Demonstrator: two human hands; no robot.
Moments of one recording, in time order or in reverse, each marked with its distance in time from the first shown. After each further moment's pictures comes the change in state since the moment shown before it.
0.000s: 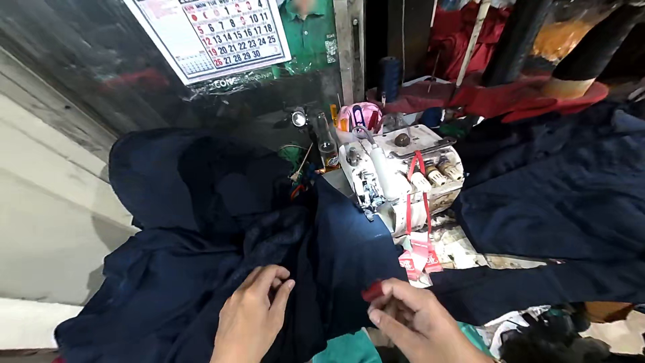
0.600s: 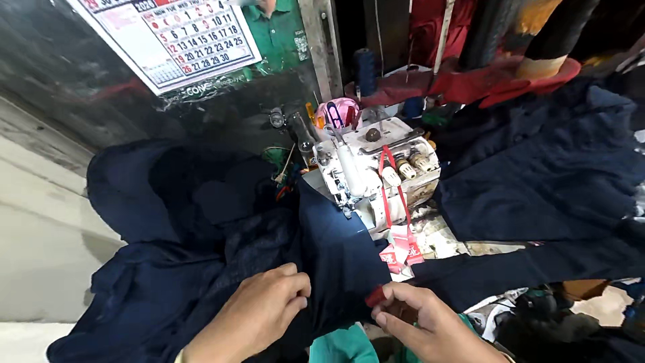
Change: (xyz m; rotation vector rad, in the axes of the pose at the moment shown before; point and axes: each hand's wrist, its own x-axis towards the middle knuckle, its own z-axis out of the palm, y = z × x) left_hand 0.046 0.054 -0.018 0.177 -0.614 0.366; right_hand -0.025 0.017 -0.036 0.012 -0.060 0.064
